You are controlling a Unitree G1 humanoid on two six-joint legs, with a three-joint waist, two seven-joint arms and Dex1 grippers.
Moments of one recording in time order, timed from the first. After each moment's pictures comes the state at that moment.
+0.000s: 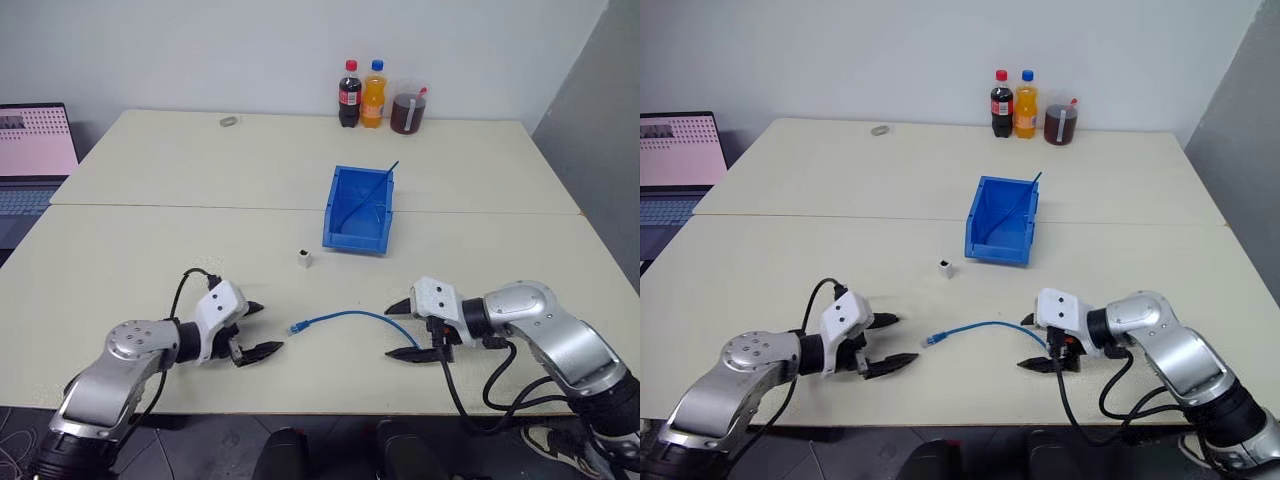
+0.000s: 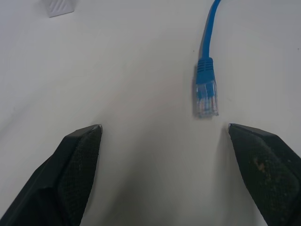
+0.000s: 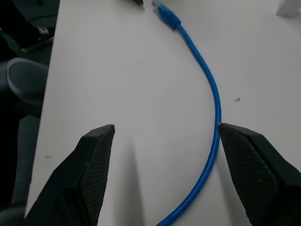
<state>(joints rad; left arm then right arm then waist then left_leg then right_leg) -0.06 0.78 -0.02 -0.24 -0.28 0.50 -0.95 -0.35 -0.76 0.29 -0.43 0.23 0.60 1.10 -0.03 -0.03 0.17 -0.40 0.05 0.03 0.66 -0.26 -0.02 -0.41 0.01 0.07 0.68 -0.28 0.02</state>
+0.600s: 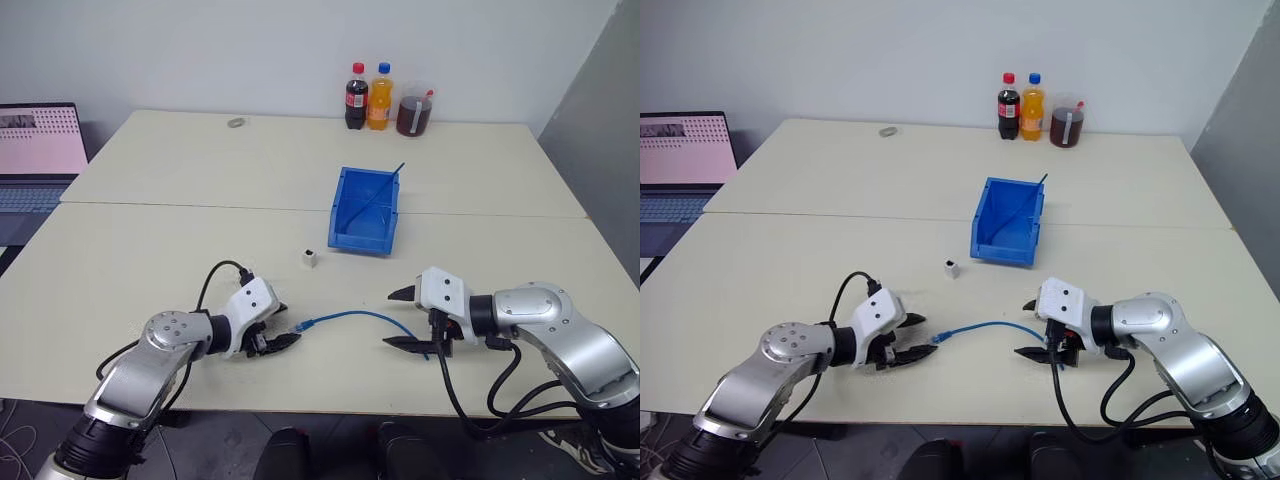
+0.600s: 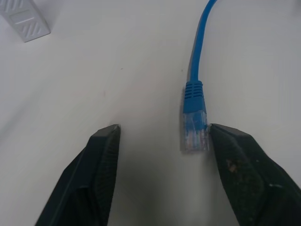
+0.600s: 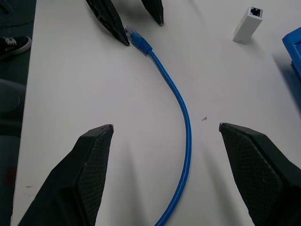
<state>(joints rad) -0.13 0.74 -0.15 -0.32 -0.20 0.60 -0.87 -0.33 -0.77 0.25 -0.54 0.26 0.68 0.96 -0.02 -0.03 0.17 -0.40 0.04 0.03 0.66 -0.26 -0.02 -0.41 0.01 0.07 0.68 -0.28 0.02</state>
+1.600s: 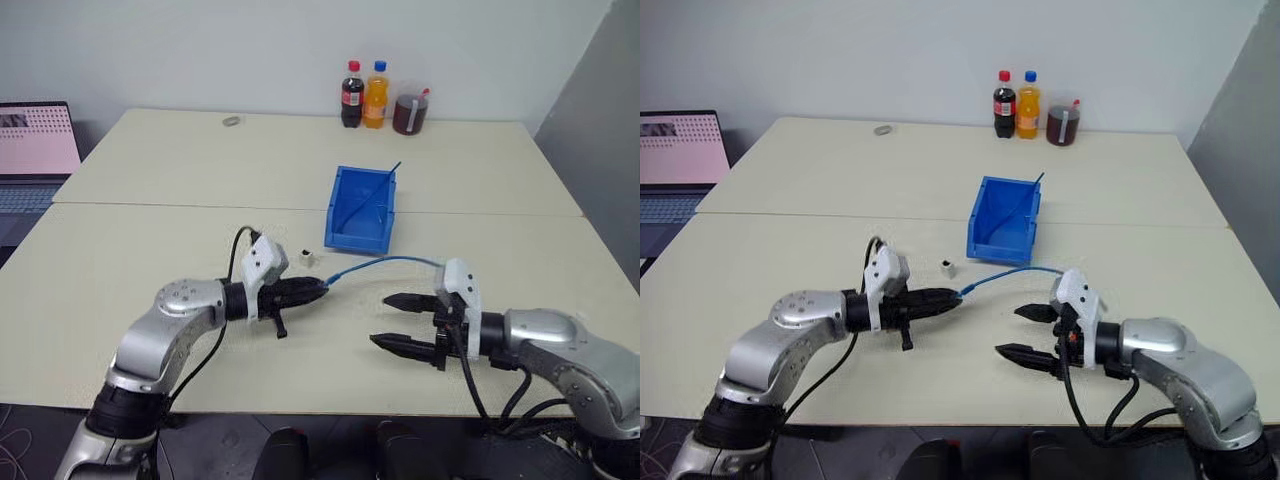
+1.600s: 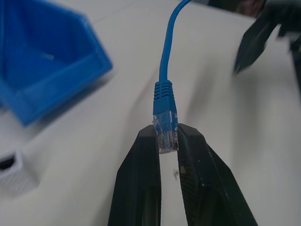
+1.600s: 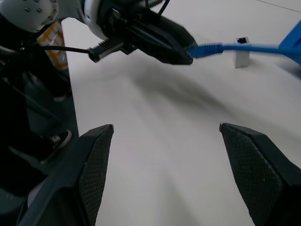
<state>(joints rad) -0.37 0.61 -0.07 -0.28 -0.50 0.64 -0.98 -0.16 -0.55 0.02 -0.67 0.65 0.94 0.72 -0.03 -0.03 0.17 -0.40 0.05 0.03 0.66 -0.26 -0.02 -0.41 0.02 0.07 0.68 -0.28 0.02</state>
